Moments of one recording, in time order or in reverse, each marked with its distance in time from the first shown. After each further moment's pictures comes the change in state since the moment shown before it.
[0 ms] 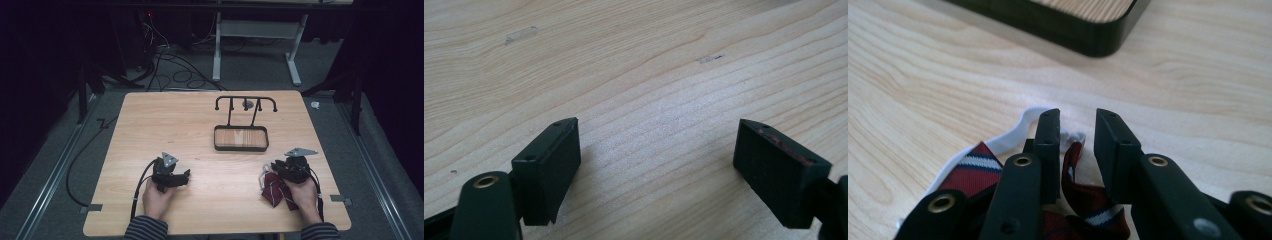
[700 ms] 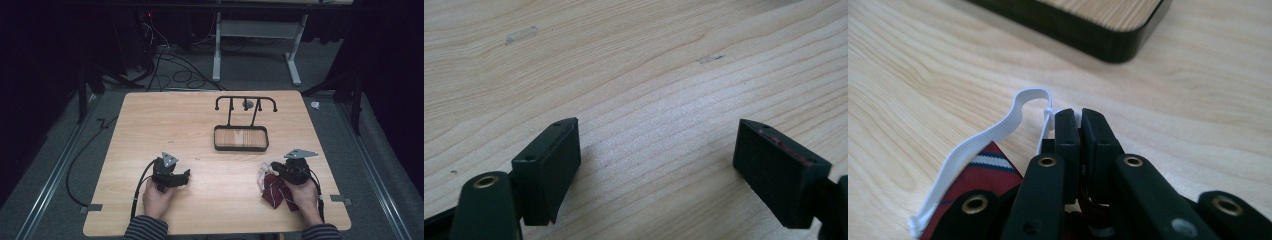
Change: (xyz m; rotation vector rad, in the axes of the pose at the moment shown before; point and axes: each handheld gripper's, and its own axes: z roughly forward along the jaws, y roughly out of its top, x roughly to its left) left arm 0.000 0.000 0.000 0.000 0.001 -0.001; right arm 0.005 0.000 -0.007 -0.018 0.033 -0.048
